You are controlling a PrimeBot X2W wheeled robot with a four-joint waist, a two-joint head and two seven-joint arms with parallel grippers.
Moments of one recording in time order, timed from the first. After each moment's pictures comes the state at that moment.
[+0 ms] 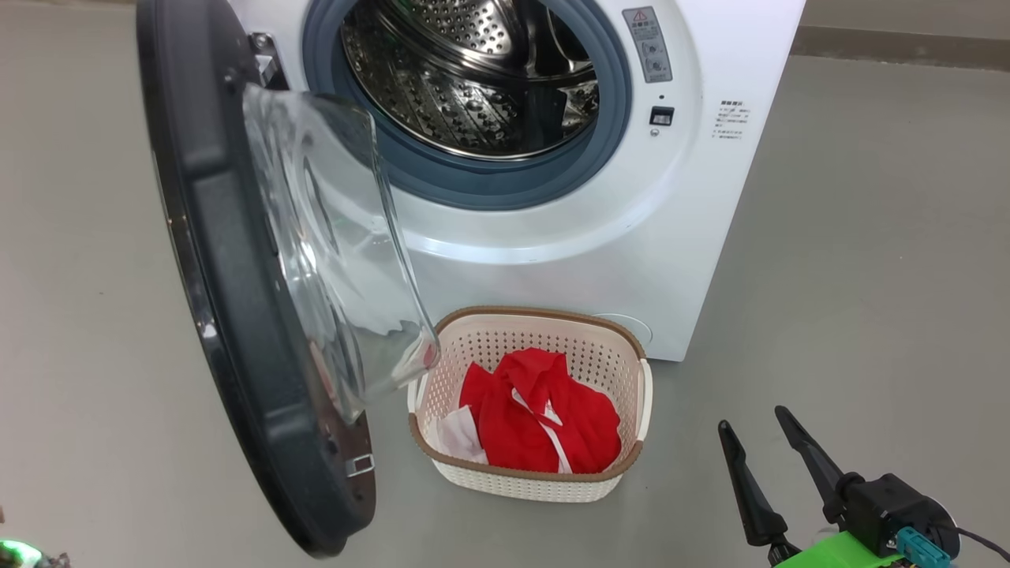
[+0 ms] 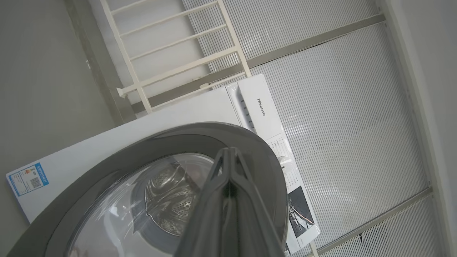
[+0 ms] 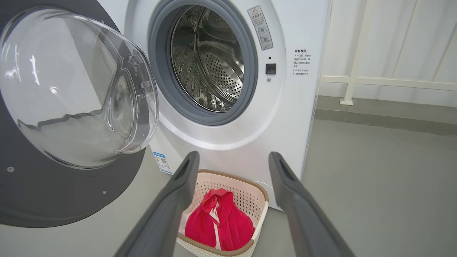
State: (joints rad) left arm -0.02 0.06 0.42 -0.19 -1.46 -0.03 0.03; right arm 0.06 -0.04 0.06 0.19 0.22 0.13 -0.25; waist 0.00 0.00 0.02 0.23
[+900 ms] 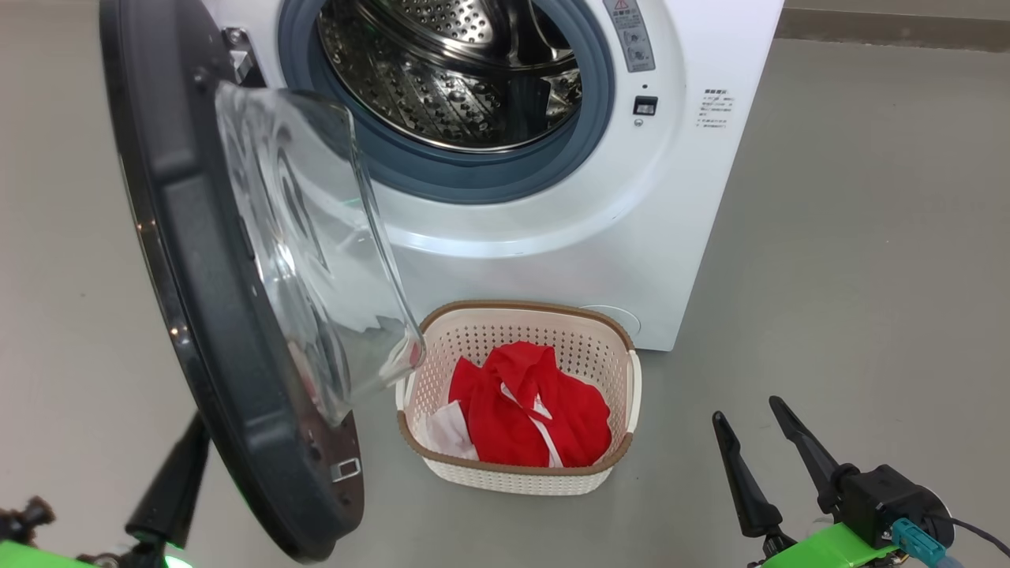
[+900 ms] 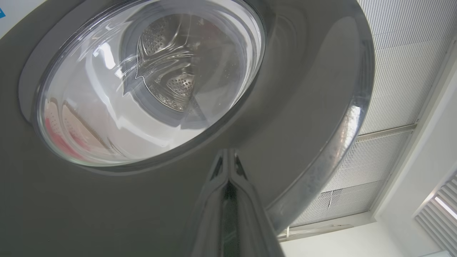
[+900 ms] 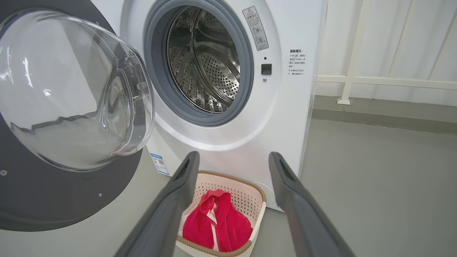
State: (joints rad) left arm 0.01 0.09 0.22 -0.06 -1.62 -0.08 0.38; right arm 0.04 -0.04 0.07 0.19 0.22 0.13 -0.25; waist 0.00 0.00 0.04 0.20
